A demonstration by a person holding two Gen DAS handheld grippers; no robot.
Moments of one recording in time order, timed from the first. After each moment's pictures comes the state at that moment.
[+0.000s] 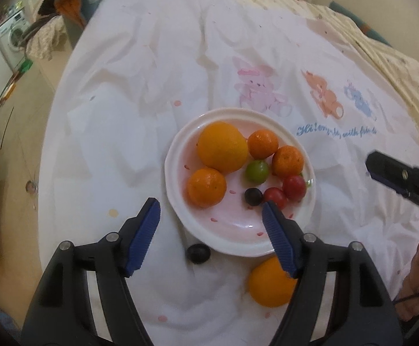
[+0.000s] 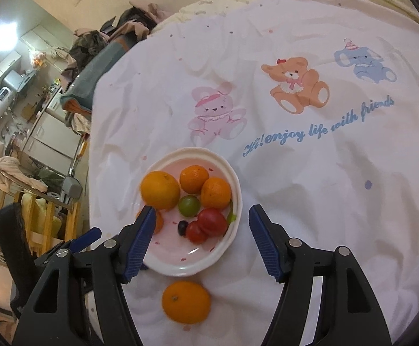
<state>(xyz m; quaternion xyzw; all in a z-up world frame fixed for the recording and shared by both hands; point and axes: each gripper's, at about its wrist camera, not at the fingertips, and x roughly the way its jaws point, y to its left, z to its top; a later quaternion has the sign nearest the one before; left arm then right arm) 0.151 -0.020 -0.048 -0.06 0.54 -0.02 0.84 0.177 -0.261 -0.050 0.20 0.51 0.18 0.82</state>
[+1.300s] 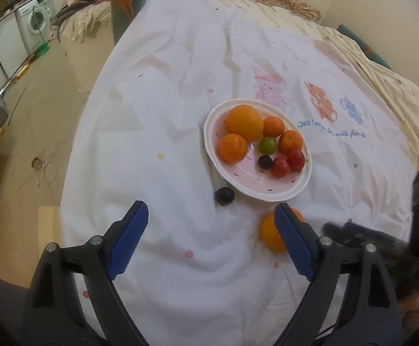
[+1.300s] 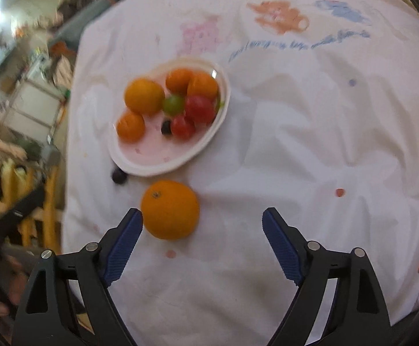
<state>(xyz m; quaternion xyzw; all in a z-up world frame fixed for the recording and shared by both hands) 0.062 0.023 -0.024 -0.10 0.51 0.01 0.85 0.092 -0.227 -0.101 0.13 0.60 0.15 0.78</state>
